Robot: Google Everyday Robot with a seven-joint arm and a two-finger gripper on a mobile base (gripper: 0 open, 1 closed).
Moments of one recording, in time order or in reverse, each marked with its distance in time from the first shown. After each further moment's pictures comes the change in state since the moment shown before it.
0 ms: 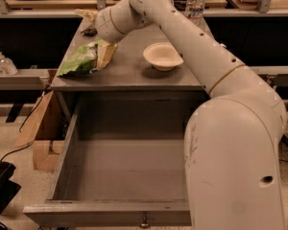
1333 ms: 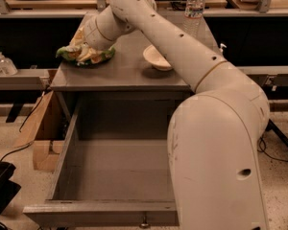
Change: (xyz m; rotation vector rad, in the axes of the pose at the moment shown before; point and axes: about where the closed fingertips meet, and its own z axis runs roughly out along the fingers) arm -0.008 0.018 0.043 -0.093 0.032 0.003
